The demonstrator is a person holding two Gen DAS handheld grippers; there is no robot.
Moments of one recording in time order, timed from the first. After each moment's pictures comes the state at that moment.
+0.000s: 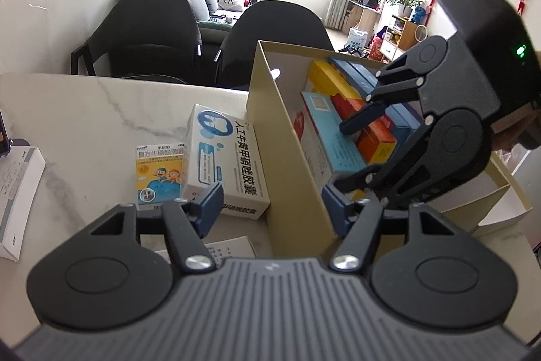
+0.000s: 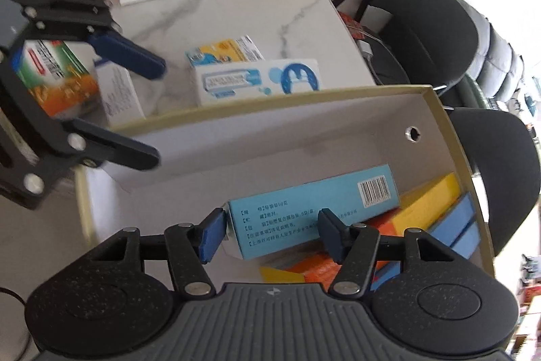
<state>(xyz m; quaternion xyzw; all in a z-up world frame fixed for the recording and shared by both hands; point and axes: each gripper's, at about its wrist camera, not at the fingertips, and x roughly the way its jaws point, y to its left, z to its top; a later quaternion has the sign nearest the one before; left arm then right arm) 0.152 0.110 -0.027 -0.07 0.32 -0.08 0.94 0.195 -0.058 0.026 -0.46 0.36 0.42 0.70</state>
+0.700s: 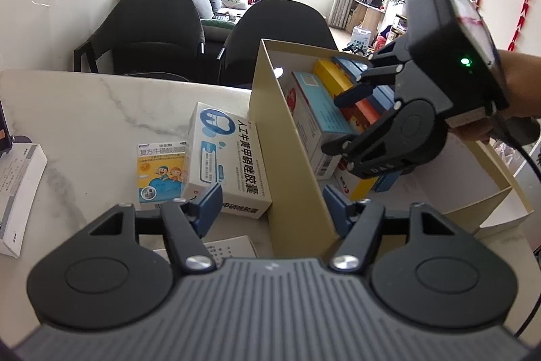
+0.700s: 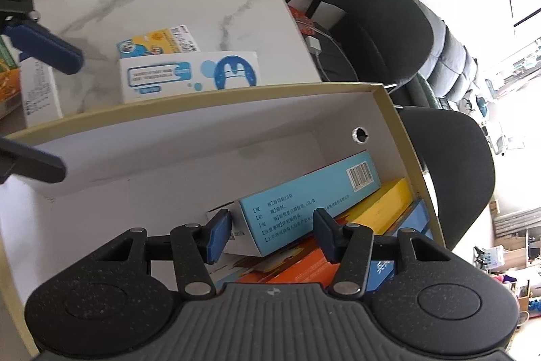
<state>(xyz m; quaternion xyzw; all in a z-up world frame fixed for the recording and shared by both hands) 0.153 0.108 -0.025 -0.08 0.32 -0.07 0.94 0.218 -0.047 0.010 -0.49 0.32 0.34 0.74</state>
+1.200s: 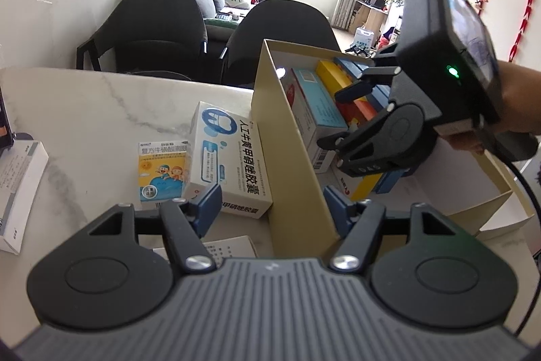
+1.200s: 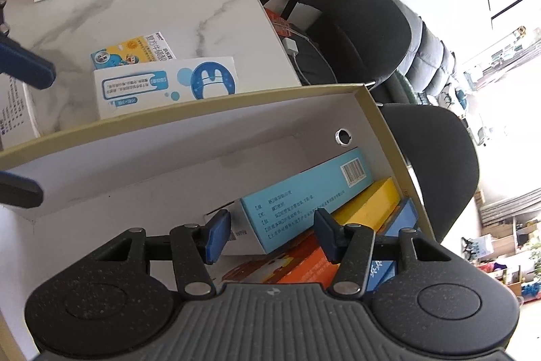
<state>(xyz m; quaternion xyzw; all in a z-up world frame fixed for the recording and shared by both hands) 0.151 0.105 -0.021 -0.08 0.32 -0.07 0.94 0.216 -0.042 0.007 -0.48 0.30 0.31 0.76</state>
